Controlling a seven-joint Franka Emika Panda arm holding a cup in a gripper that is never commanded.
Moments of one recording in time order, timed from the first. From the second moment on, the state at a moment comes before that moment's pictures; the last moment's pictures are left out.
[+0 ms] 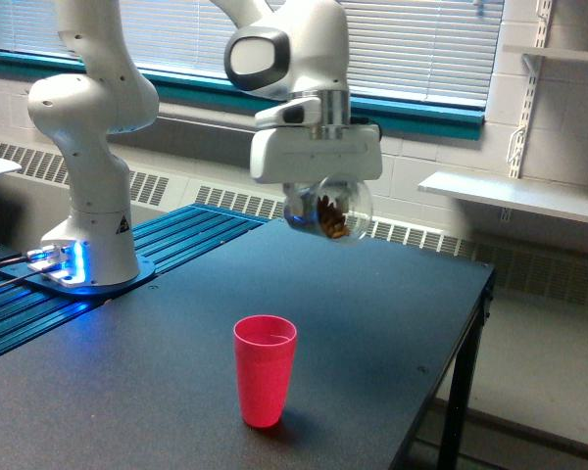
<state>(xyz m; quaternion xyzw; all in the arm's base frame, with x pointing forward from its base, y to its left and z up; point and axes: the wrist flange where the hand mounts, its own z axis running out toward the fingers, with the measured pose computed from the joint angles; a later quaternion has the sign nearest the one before) 0.480 -0.085 0.359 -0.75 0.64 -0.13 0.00</state>
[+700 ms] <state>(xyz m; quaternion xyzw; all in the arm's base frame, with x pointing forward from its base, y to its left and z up) 0.462 -0.119 0.336 -0.71 0.69 -0.09 0.02</state>
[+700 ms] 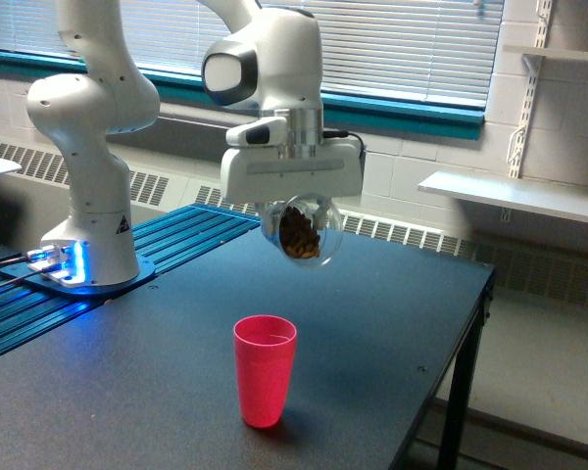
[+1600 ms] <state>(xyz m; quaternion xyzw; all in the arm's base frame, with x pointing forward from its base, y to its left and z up) 0.447 -0.171 0.317 -0.69 0.72 -0.07 0.01</state>
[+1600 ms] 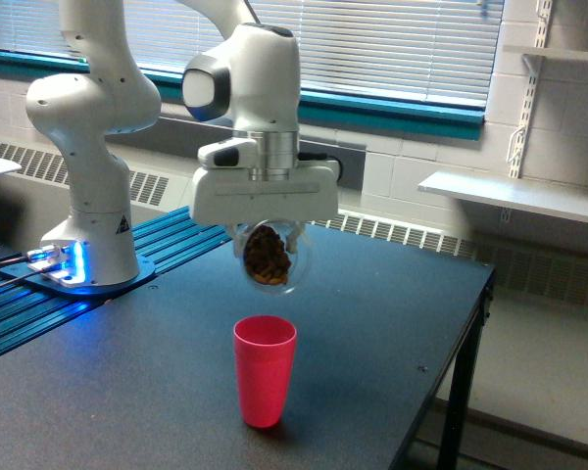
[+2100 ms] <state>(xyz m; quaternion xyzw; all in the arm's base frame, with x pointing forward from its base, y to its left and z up) 0.435 -0.189 0.308 -0.66 0.75 -0.05 0.02</state>
